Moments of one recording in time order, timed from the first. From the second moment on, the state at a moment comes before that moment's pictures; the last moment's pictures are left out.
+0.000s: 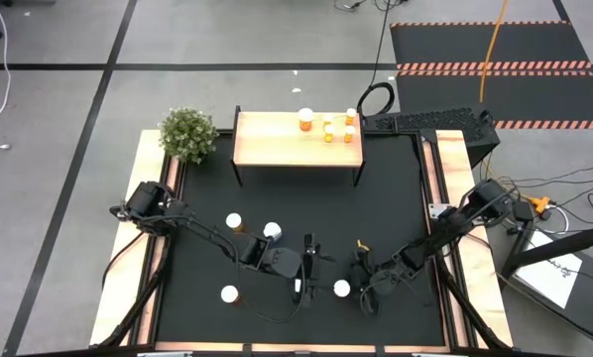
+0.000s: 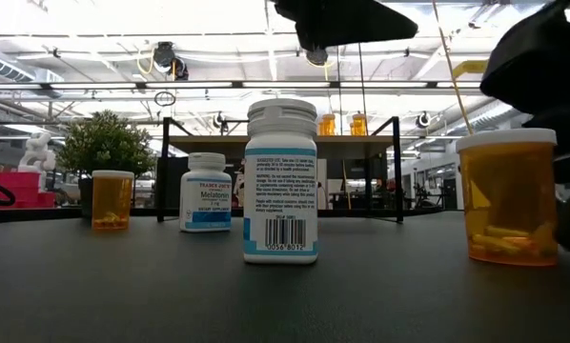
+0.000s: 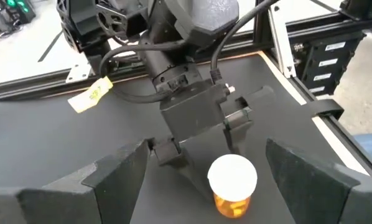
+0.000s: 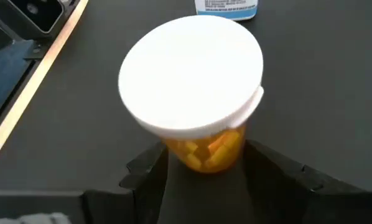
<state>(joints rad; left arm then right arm) -0.37 1.92 1.30 0.24 -0.21 0.05 0.63 1.72 0.49 0.52 0.24 0.48</state>
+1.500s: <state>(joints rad) -0.37 1.94 1.30 0.12 -0.25 -0.04 0.53 1.65 0.49 0.61 0.34 0.29</state>
